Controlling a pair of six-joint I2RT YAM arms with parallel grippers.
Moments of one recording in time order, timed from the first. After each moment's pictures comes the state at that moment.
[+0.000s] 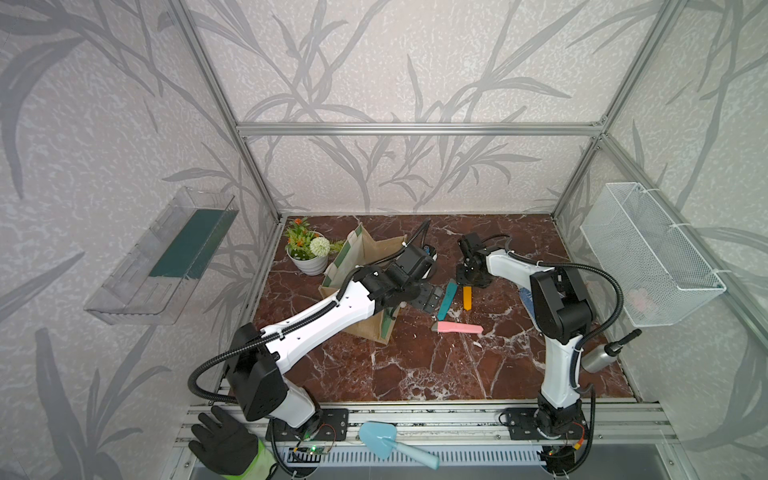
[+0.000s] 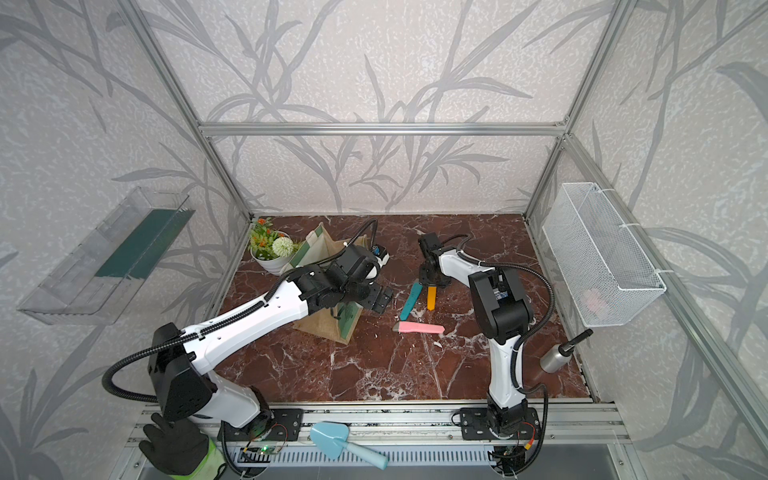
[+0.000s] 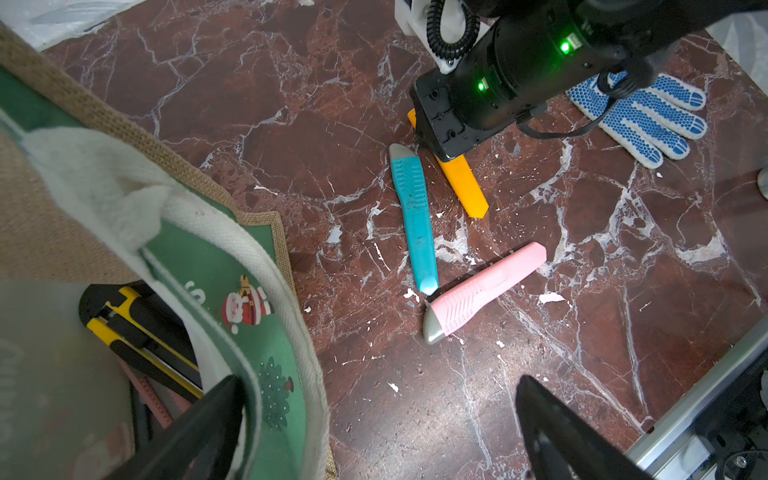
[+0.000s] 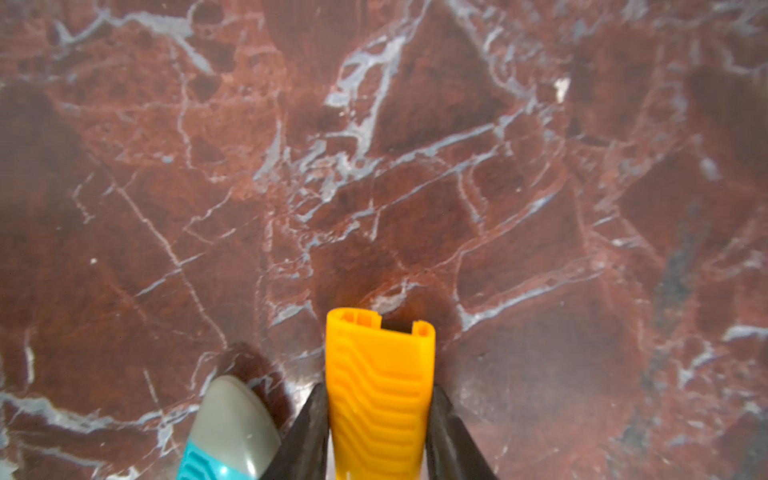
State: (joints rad) left arm -0.84 1.52 1.36 -0.74 -0.12 -0.24; right arm 0.36 2.05 1.41 -0.59 0.11 0.40
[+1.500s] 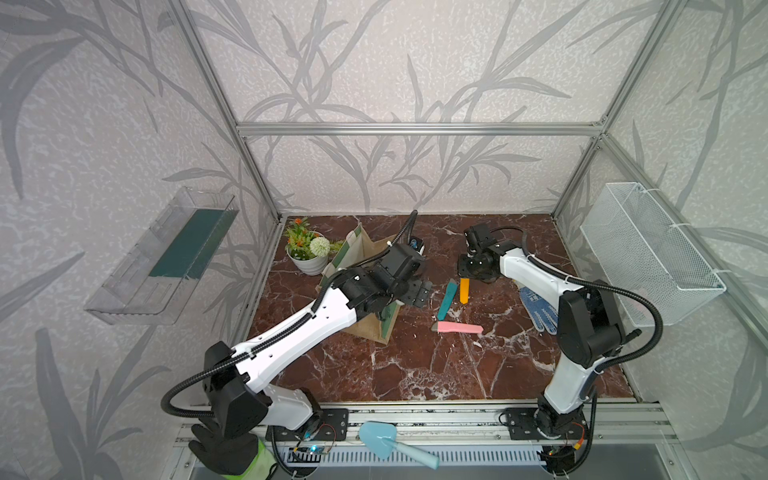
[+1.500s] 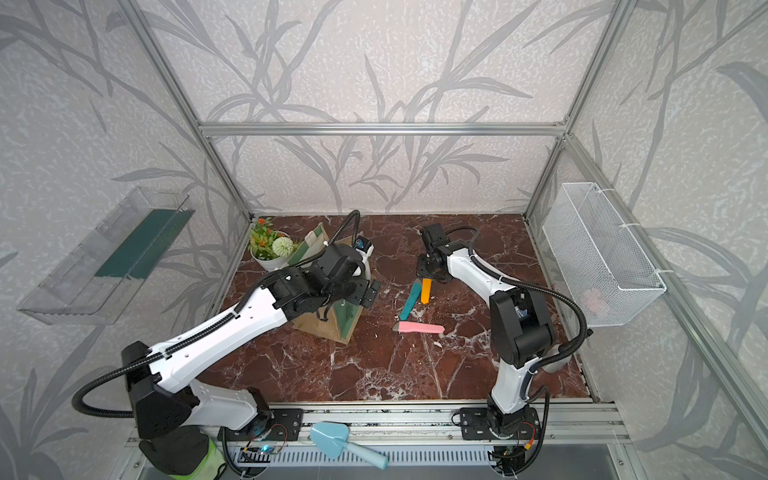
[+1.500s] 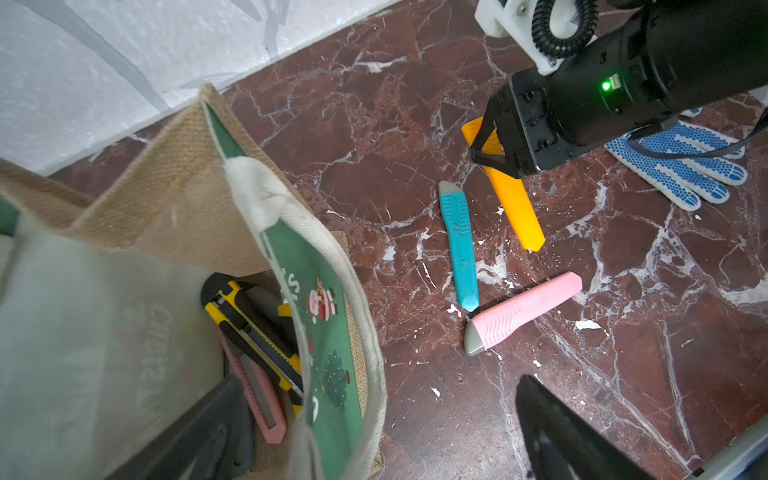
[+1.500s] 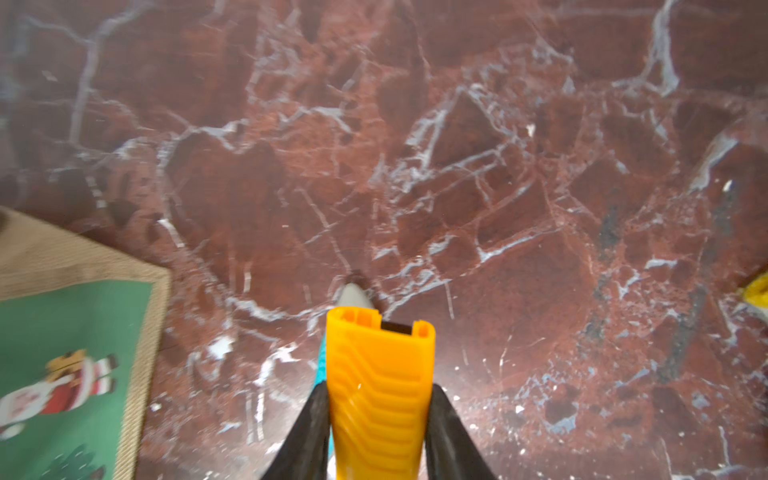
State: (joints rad) left arm -0.83 1.37 1.35 -0.78 -0.29 -0.23; right arm 0.41 1.80 1.39 -0.65 0.01 0.47
